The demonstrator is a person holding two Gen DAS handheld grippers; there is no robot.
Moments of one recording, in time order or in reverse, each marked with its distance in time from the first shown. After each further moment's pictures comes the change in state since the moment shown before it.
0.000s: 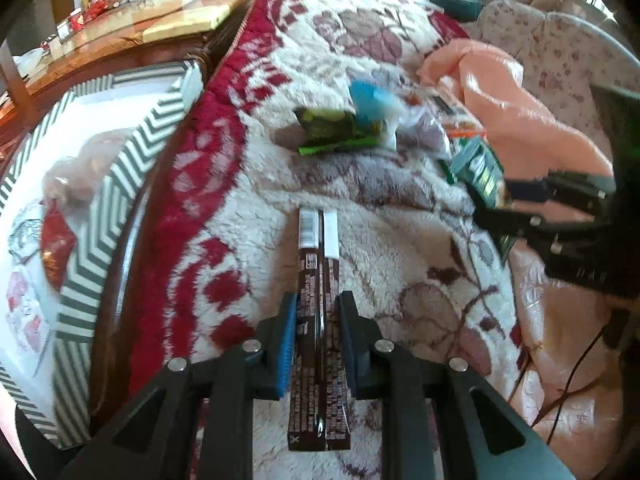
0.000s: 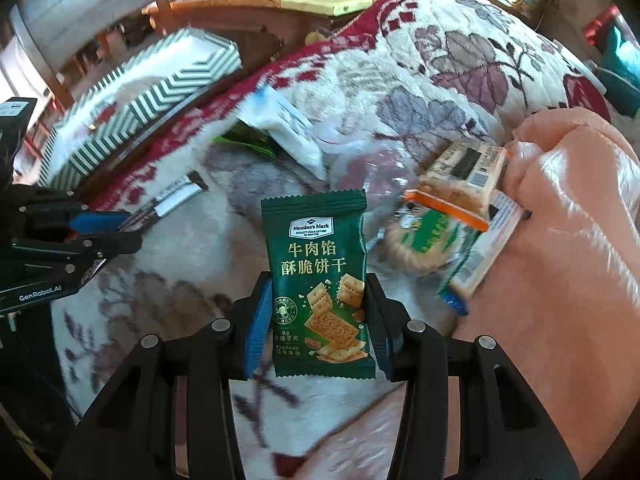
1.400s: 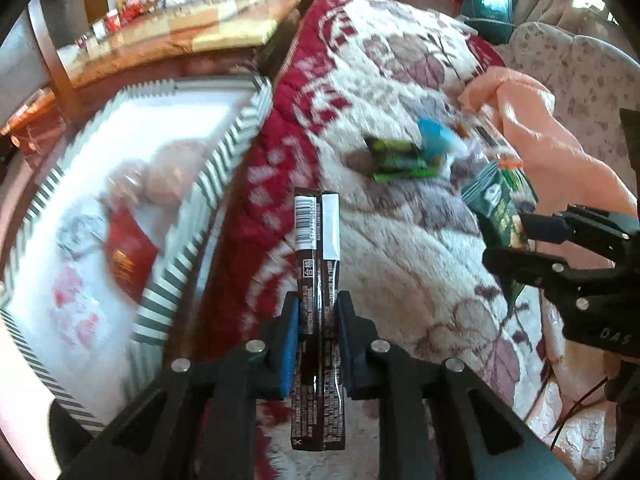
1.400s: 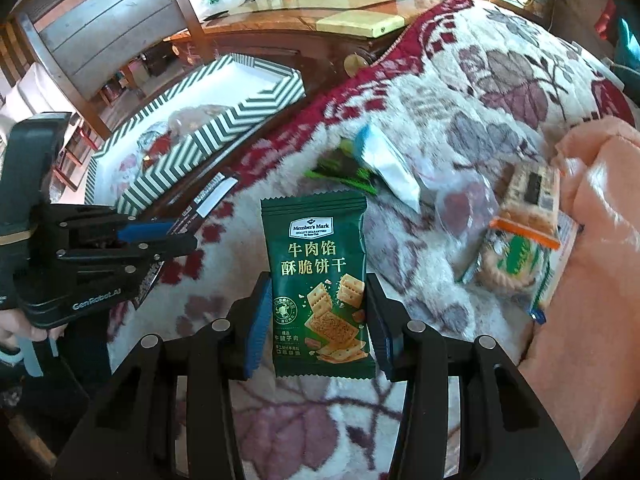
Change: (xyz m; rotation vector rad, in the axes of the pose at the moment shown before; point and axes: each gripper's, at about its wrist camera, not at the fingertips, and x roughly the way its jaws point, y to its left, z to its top) left arm -0.019 0.035 0.008 -0.051 -0.055 0.115; right arm -0.010 0.041 0.015 0.021 -0.073 0.118
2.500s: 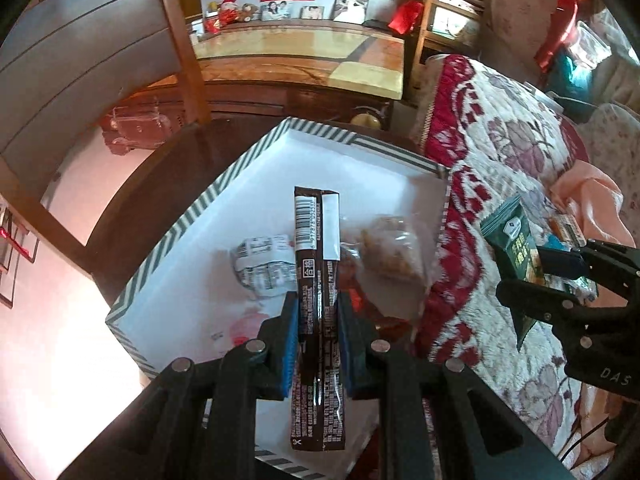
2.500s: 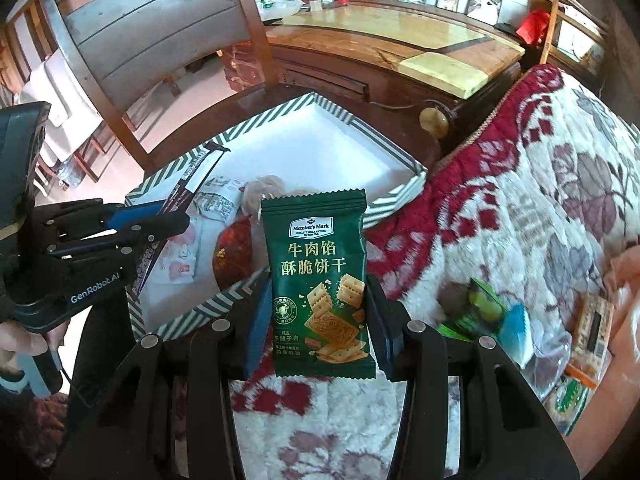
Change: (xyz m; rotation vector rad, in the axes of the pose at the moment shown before) left arm -0.041 0.129 0.020 -0.207 -0.108 0.190; right arm 0.031 0.099 0.102 -0.132 -0.025 0.067
